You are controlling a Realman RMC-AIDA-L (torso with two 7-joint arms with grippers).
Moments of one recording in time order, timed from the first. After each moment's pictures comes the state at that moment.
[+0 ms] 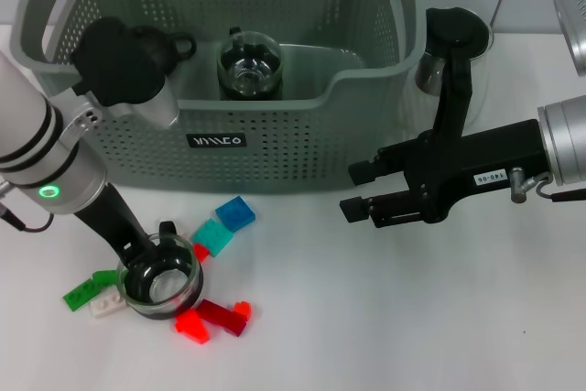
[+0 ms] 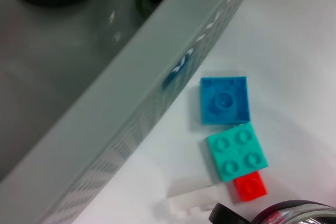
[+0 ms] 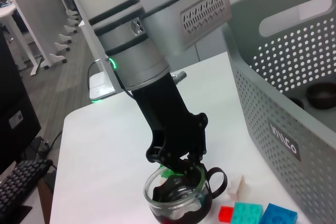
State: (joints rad) left arm -0.59 -2.17 1.23 1.27 2.85 1.62 -2.27; right arm 0.69 2.08 -0.98 -0.84 -2.05 -1.61 1.73
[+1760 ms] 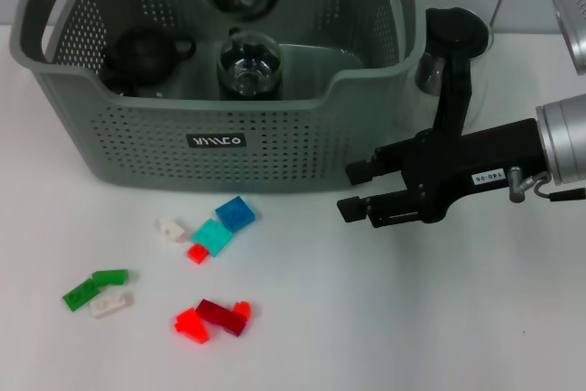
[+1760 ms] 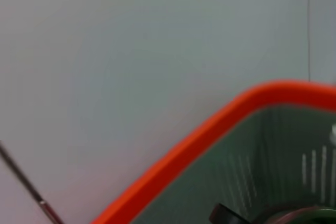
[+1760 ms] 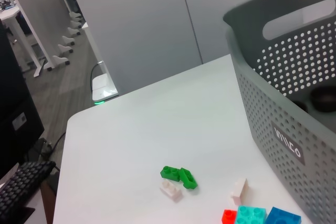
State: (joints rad) left arm -0.80 -2.10 1.04 1.16 2.55 1.01 -2.14; right arm 0.69 2.08 -0.98 -0.84 -2.04 -1.62 1.73
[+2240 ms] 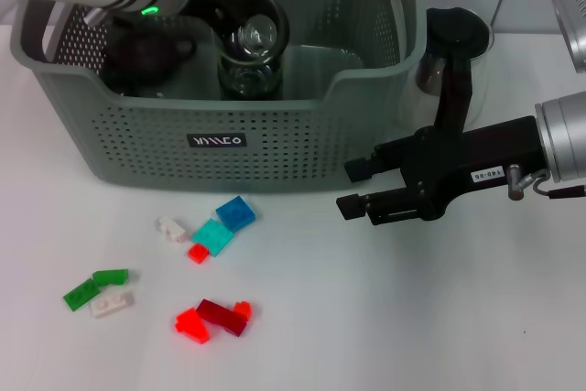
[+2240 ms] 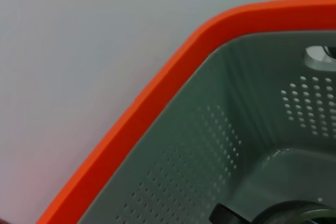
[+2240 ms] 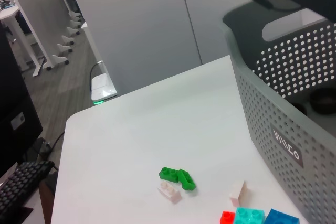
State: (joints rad) left arm -0.82 -2.16 1.18 1.07 2.77 0.88 -2.13; right arm 0.69 2.08 -0.98 -0.84 -2.04 -1.61 1.73
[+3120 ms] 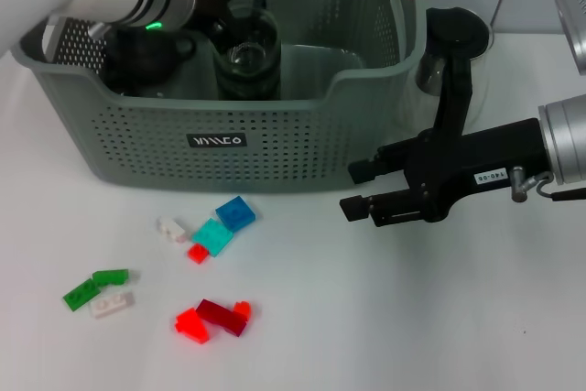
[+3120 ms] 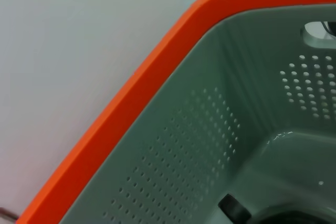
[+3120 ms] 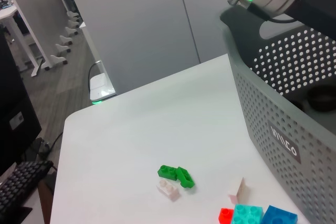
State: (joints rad) left arm -0.80 -2.17 1.22 1.05 2.82 0.84 -2.17; right arm 0.69 2.08 -0.98 -0.84 -2.04 -1.61 1.73
